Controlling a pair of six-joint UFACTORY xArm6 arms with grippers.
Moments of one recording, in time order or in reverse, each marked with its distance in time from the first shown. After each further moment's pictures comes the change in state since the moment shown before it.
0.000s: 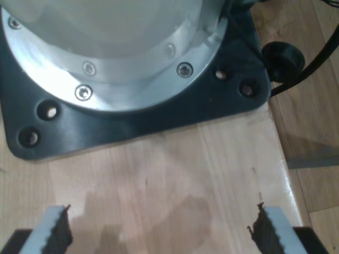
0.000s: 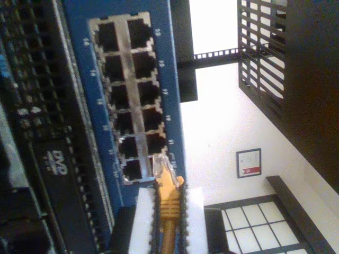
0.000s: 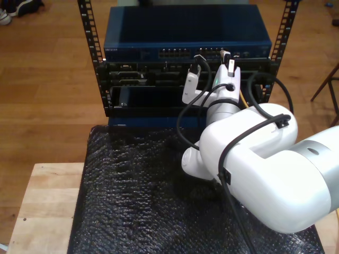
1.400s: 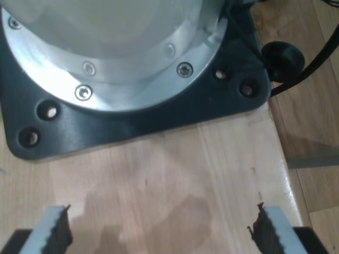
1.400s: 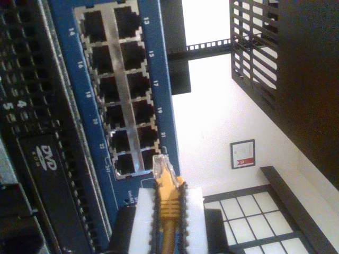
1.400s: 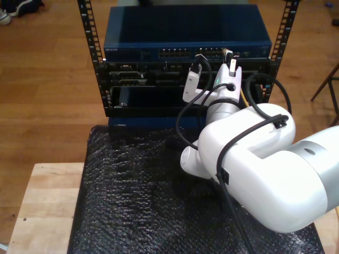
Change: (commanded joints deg) left arm 0.0 0.0 0.0 0.0 0.0 0.0; right arm 0.0 0.9 -1.3 1.3 -1.1 -0.1
